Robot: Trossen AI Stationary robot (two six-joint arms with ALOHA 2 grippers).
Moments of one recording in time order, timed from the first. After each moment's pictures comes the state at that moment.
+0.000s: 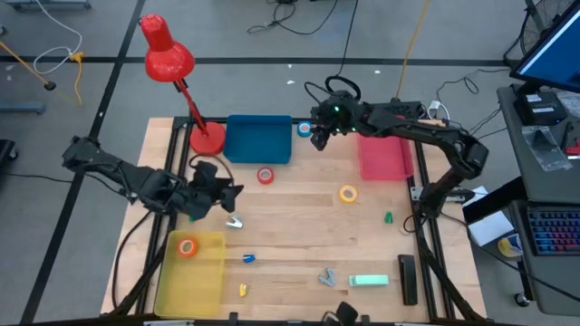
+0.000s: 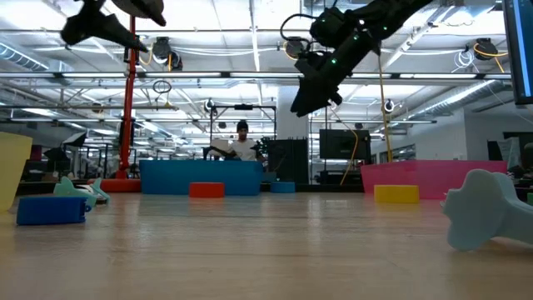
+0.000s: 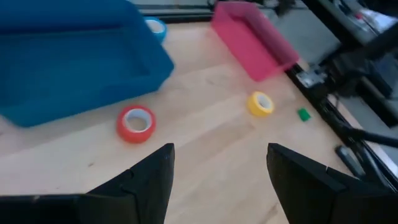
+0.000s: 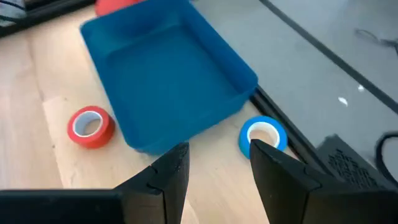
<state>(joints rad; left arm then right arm) -0.39 1.04 0.94 -0.71 -0.74 -1.22 -0.55 1.62 1.27 -0.33 -0.03 0.04</state>
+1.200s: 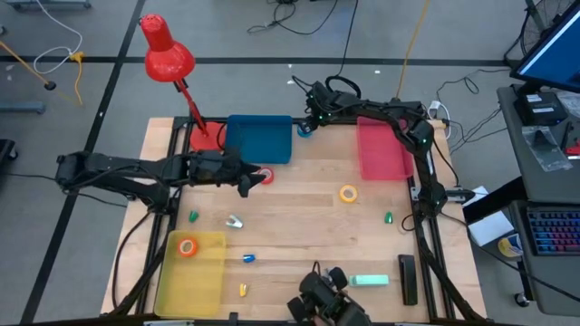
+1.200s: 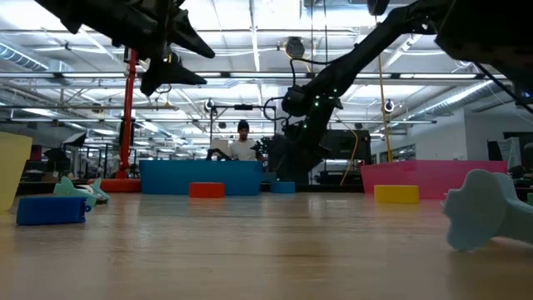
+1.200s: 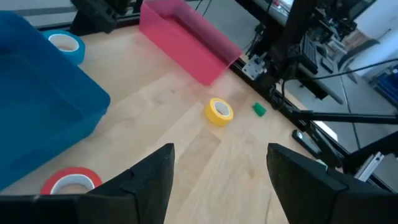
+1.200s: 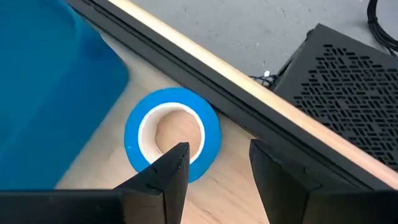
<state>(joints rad) 0.09 1.04 0.63 0.05 -0.12 -0.64 -0.71 2.16 1.64 -0.52 -0.02 0.28</state>
